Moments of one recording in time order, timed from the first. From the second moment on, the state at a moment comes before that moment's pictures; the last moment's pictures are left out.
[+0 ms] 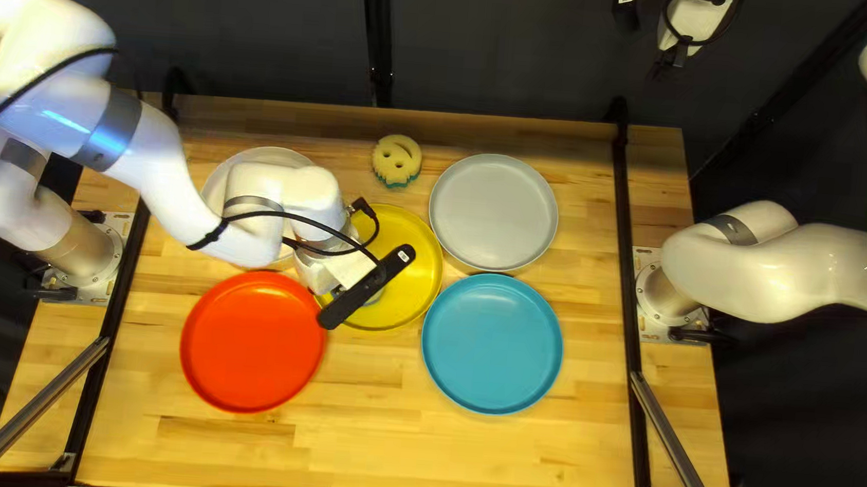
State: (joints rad) left arm -0.06 0.15 -0.85 -0.19 0.68 0.80; right arm -1.09 -0.66 -0.87 -0.02 1.52 -0.90
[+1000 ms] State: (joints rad) left arm 0.00 0.38 -1.10 -0.20 0.71 0.91; right arm -1.09 -0.66 -0.87 -0.02 1.52 -0.90
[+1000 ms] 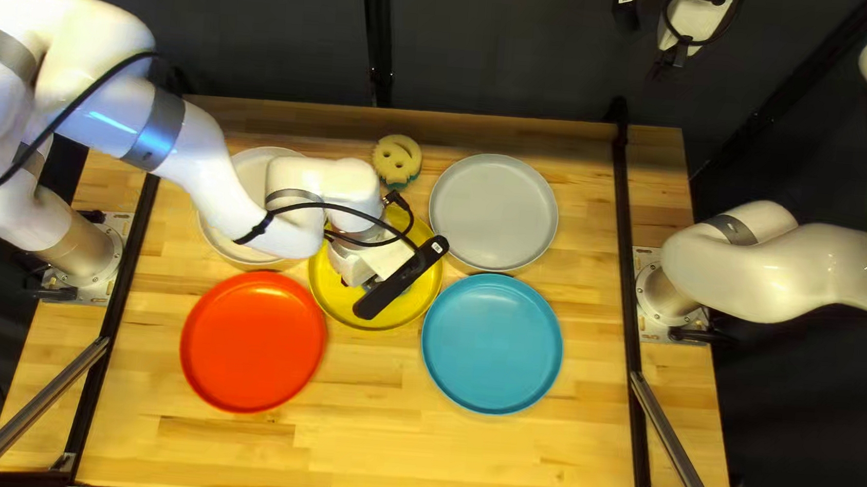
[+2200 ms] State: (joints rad) left arm 0.02 0.35 -1.10 -0.20 0.74 0.89; right arm -1.09 -0.66 -0.87 -0.02 1.52 -0.90
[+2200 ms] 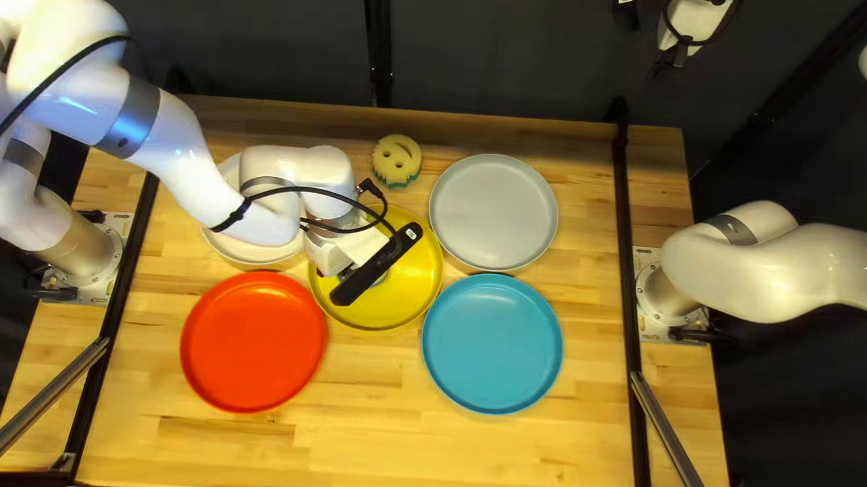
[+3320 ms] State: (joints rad) left arm 0.11 0.26 -0.98 -0.25 0.75 0.95; right arm -1.09 -0.66 -0.87 -0.02 1.52 -0.90
